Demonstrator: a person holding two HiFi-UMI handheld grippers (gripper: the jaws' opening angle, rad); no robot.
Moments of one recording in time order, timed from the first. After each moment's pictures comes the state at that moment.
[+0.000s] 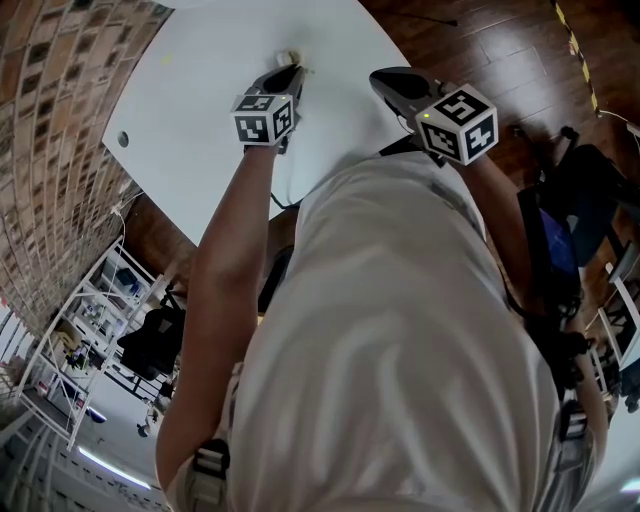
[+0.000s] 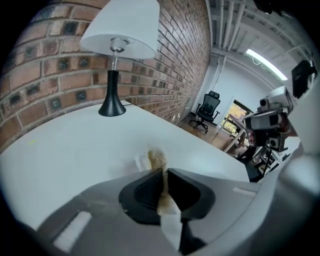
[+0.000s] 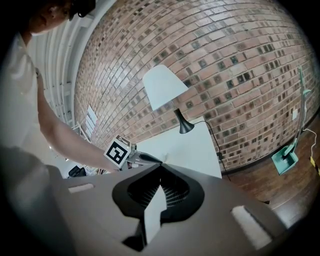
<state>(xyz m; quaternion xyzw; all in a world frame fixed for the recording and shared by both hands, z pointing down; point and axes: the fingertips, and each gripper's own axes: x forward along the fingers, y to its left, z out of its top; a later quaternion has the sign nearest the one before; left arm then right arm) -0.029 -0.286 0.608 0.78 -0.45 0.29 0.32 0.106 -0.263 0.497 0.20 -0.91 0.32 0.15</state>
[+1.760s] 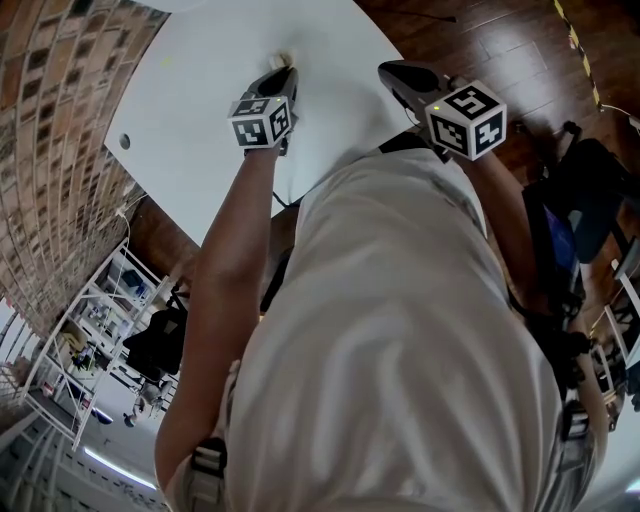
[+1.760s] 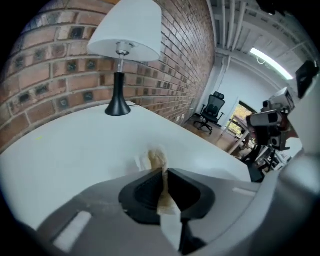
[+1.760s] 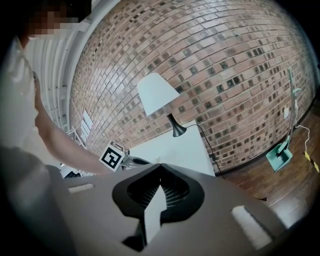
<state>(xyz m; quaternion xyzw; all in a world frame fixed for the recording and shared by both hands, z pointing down) -0.033 -0.279 0.608 0.77 -0.48 0.29 0.31 0.134 -0.269 0.494 0.23 -0.91 0.33 0.13</state>
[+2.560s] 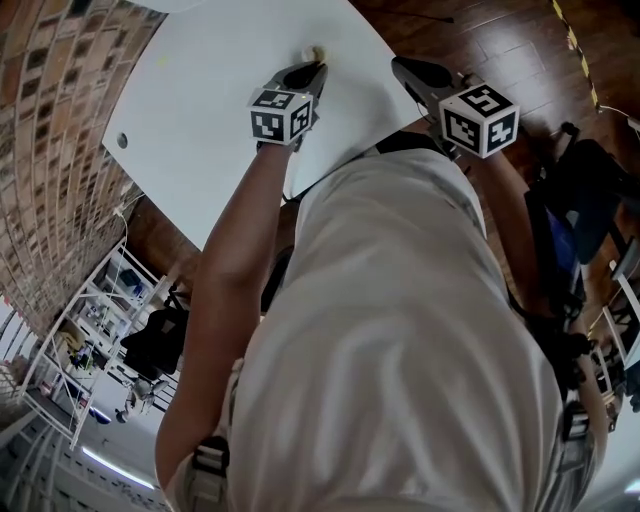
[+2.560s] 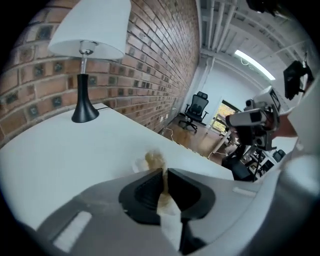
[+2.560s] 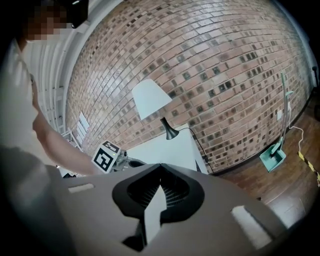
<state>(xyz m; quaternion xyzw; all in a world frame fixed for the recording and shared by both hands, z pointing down) 0.042 -0.278 0.597 0.82 -0.40 0.28 0.30 0.163 -0.279 0.494 0.26 -0.90 0.33 0.12</state>
